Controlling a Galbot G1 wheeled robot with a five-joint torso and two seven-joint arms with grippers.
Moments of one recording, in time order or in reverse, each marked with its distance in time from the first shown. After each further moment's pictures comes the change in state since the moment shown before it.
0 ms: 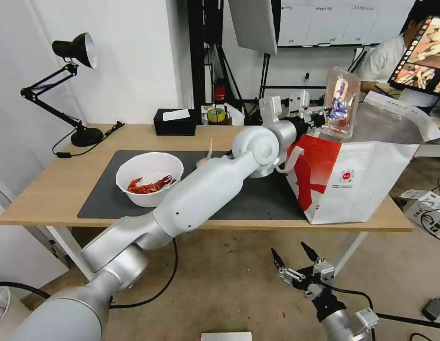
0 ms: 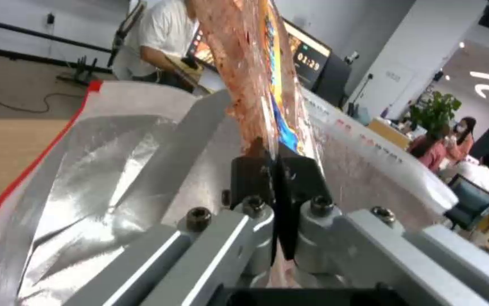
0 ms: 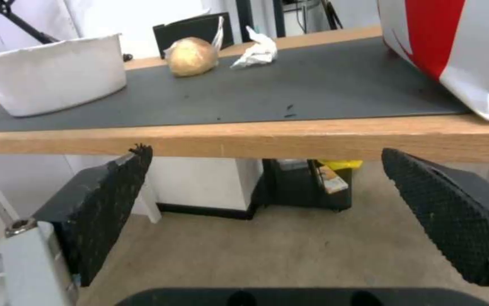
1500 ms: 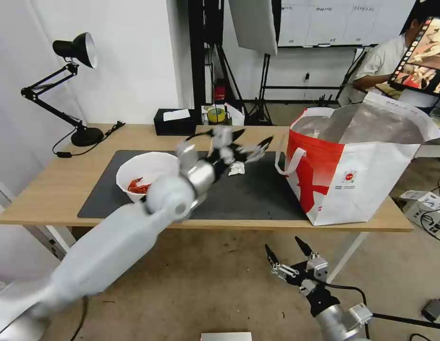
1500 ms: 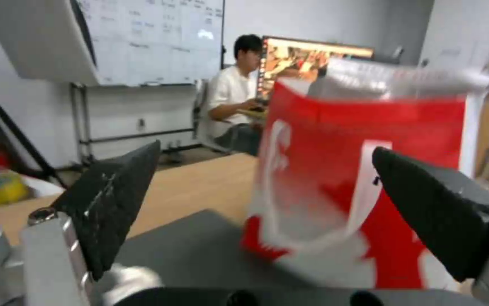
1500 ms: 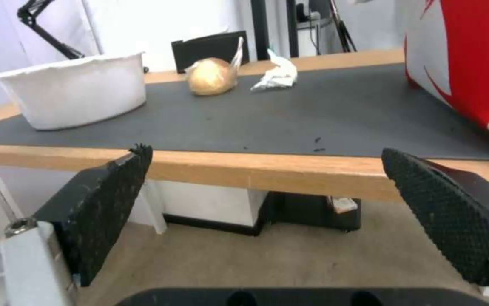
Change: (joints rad) left arm 0.483 0.592 -0.216 -0.491 0.472 -0.197 0.253; right arm 0.027 0.003 -0.036 0.028 -0.045 0.007 0.010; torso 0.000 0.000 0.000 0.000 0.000
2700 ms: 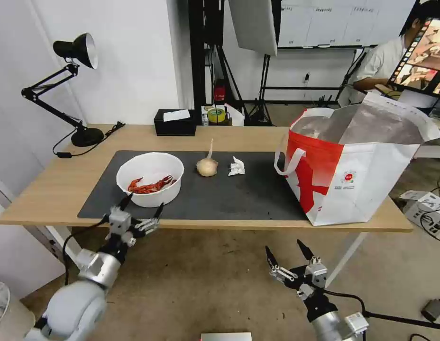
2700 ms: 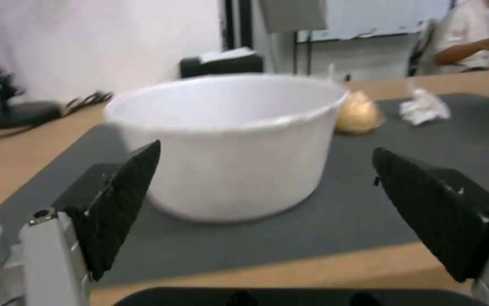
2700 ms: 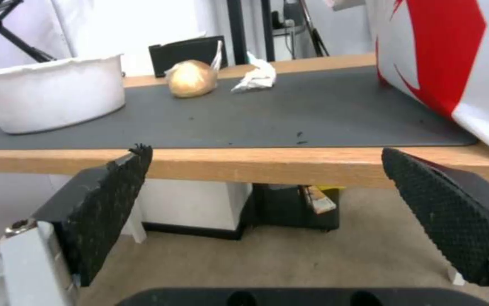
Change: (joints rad) left arm 0.991 -0.088 -0.710 -0.130 0.430 -0.221 -0.076; right arm -0.040 0.078 -0.012 -0.003 -0.083 0.047 0.055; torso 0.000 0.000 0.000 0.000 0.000
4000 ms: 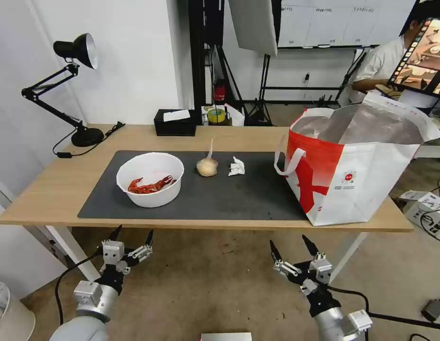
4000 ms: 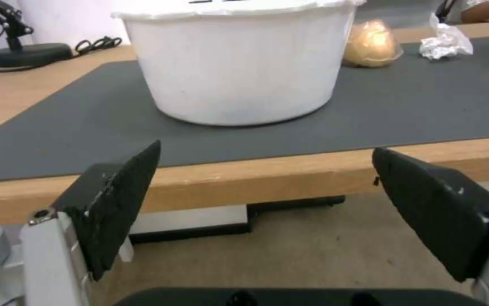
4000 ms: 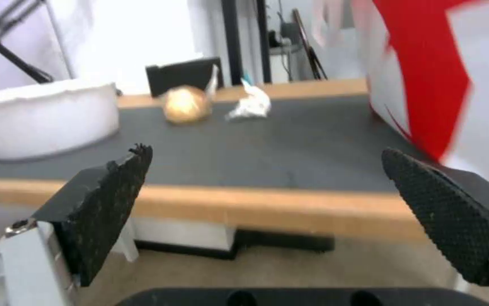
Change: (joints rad) left arm 0.088 -0.069 -0.009 0.027 0.056 0.015 -0.001; right arm 0.064 -0.037 -0.010 0.031 0.019 -0.029 0.037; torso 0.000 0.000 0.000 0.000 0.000
